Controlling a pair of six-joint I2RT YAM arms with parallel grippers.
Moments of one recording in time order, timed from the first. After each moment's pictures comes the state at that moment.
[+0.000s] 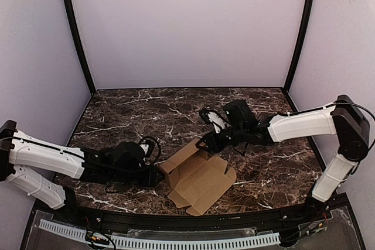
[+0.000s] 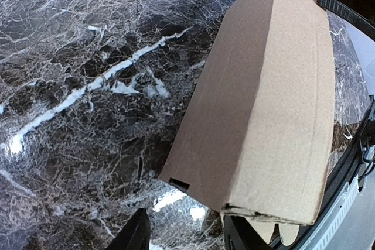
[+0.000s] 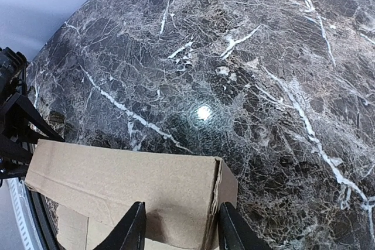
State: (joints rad) left arm -1.10 1.29 0.56 -0.11 -0.13 -0.83; right arm 0.84 1.66 0.94 0.02 -0.31 0.22
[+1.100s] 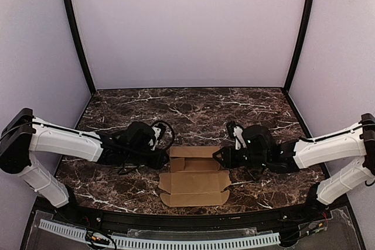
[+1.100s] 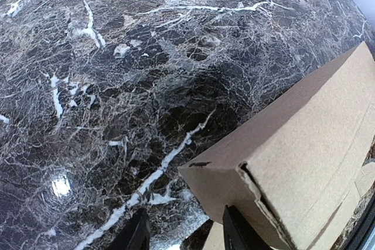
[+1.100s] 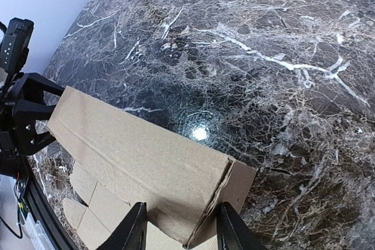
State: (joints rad) left arm -0.94 1.51 0.74 -0.07 -0.10 -0.46; right arm 0.99 1.35 0.56 0.18 0.05 0.65
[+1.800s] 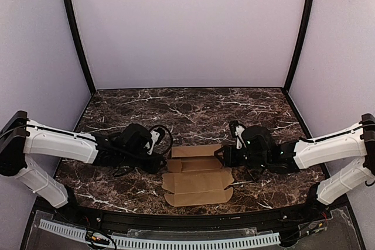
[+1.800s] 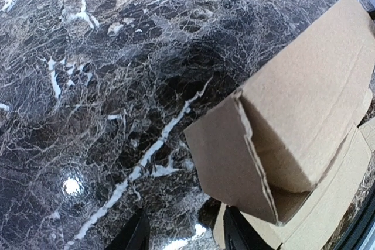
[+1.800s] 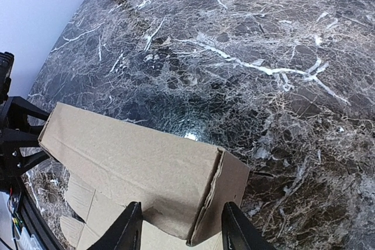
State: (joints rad) left arm -0.94 1.45 0.71 -0.13 -0.09 -0.38; right arm 1.00 1.35 0.56 0.17 0.16 0.69
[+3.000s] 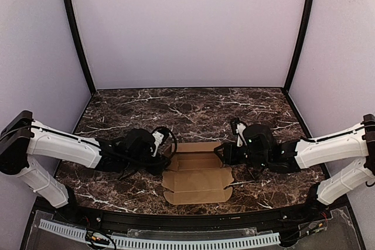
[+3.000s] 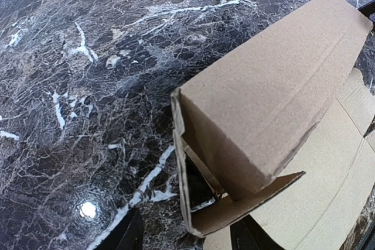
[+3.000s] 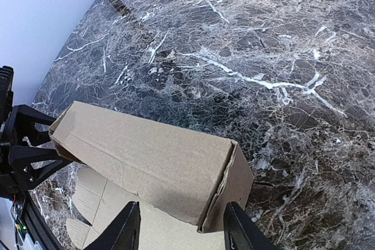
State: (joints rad) left arm -1.00 1.47 0.69 -0.02 -0.21 -0.33; right arm 1.00 1.33 0.57 0.18 0.18 0.68
